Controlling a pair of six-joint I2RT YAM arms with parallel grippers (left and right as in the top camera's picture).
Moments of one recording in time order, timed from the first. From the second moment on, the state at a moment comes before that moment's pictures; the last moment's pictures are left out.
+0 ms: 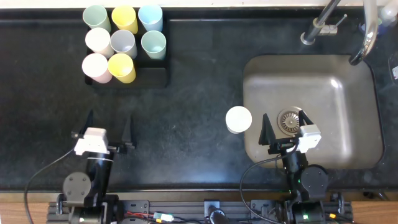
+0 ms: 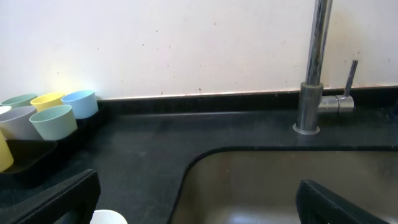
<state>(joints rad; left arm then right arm) -0.03 0.02 0.07 -0.01 0.11 -0.02 0.10 0.01 0.02 -0.02 -0.06 0.14</state>
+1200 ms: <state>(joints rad) -0.03 0.01 0.01 -0.07 0.14 -0.02 0.10 0.01 0.02 -0.02 -0.06 0.14</state>
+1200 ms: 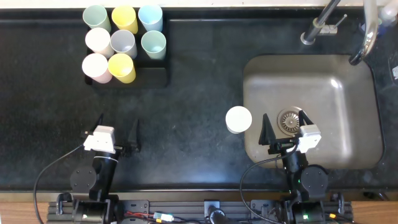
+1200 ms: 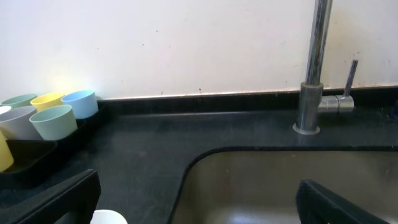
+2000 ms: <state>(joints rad) -0.03 0.01 0.01 -0.07 0.14 -0.02 0.10 1.06 1.22 -1.18 -0.18 0.17</state>
